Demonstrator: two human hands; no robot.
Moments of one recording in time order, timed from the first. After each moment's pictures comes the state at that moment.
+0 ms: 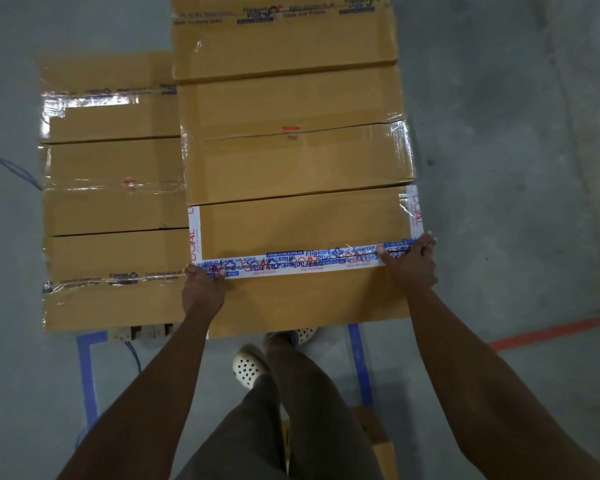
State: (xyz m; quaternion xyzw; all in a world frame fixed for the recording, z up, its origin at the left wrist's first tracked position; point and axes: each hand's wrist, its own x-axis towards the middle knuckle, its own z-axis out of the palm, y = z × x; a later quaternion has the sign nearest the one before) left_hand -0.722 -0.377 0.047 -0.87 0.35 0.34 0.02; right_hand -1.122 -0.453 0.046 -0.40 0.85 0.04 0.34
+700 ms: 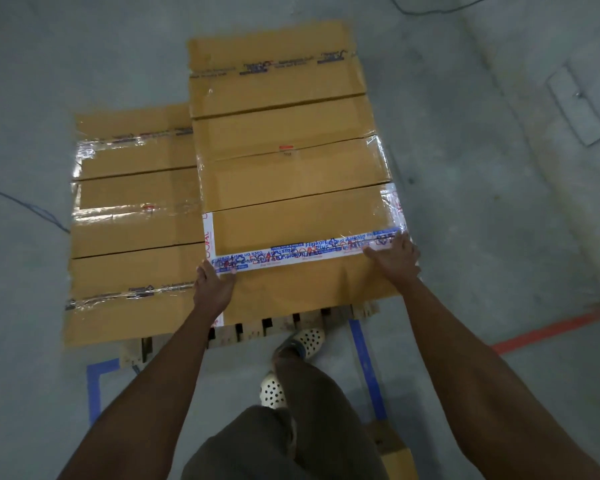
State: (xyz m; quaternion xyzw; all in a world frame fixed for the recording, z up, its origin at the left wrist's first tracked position) left_hand -0.712 -0.334 0.087 -0.82 0.39 0.41 -0.06; right_hand -1.097 -0.397 0.121 -0.43 0.82 -0.01 0.38
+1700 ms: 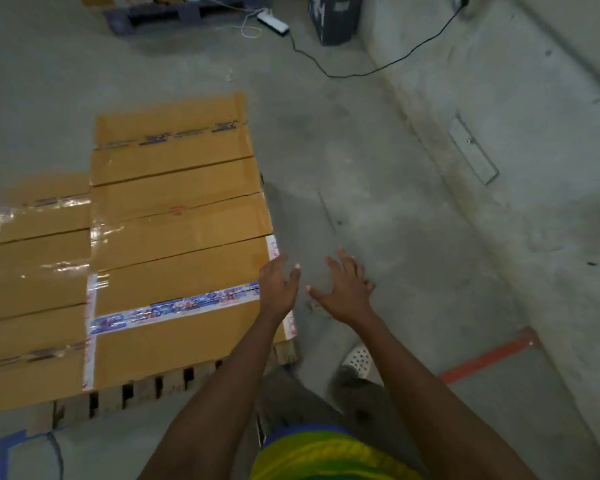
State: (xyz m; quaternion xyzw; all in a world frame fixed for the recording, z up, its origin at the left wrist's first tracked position) left_hand -1.161 -0.426 0.160 -0.69 0.57 0.36 -0.26; right_hand -1.323 -0.409 0.214 -0.62 0.72 -0.02 0.29
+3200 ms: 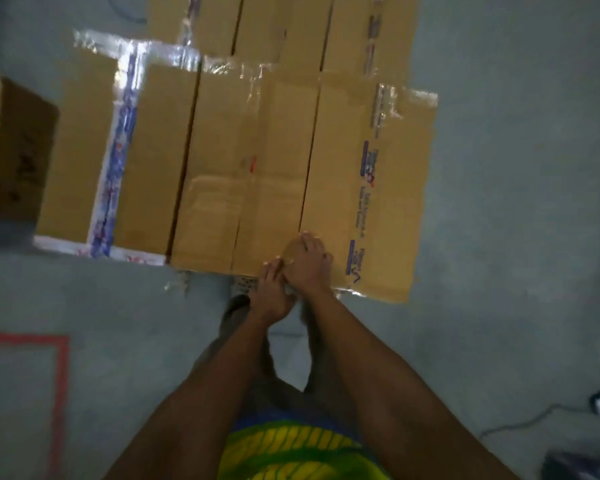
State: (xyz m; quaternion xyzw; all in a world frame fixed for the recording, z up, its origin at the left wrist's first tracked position) left_hand -1.162 -0.932 0.084 -0.86 -0.17 0.35 -0.32; right_hand -1.071 -1.015 0.121 -0.92 -0.08 0.37 0.11
